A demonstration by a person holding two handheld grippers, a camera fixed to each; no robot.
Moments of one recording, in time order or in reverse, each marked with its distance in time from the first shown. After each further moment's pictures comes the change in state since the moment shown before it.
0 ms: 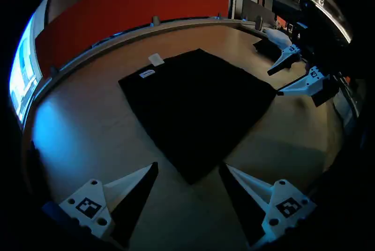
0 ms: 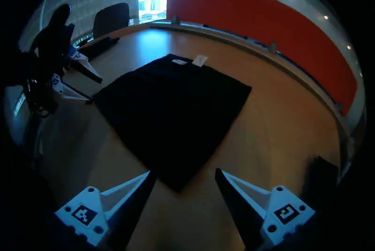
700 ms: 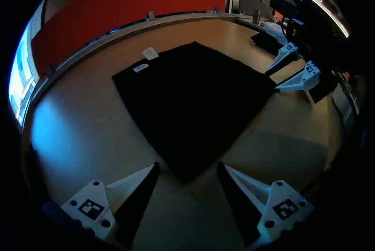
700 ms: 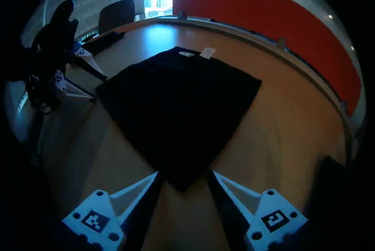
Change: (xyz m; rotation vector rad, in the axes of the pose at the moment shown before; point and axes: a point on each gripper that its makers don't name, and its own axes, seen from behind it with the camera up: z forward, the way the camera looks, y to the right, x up) left arm -0.008 0.009 0.009 -0.010 -0.035 0.020; right arm -0.010 -0.008 0.013 0.060 -0.023 -0.012
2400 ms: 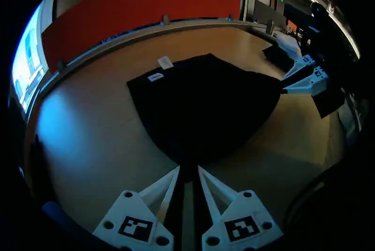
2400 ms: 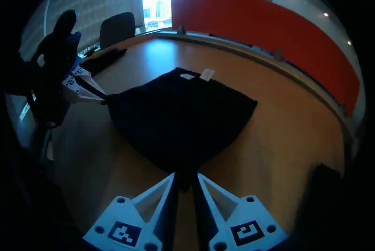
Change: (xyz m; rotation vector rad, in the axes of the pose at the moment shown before) left arm 0.031 -0.005 -0.022 0.066 0.015 -0.091; right arm 0.041 -0.005 -0.029 0.011 0.088 0.025
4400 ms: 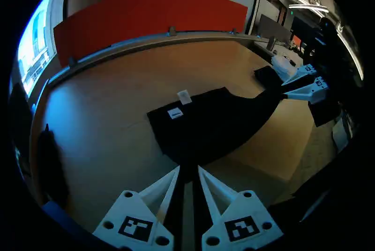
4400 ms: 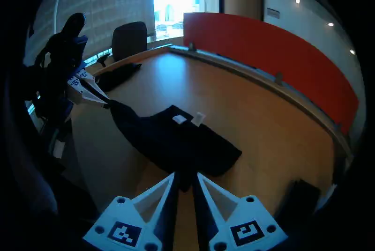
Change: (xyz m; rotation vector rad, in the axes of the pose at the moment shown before) left arm 0.038 0.027 -0.103 -0.016 -0.005 -0.116; right arm 0.059 -0.023 -0.090 0.040 0.037 -0.051
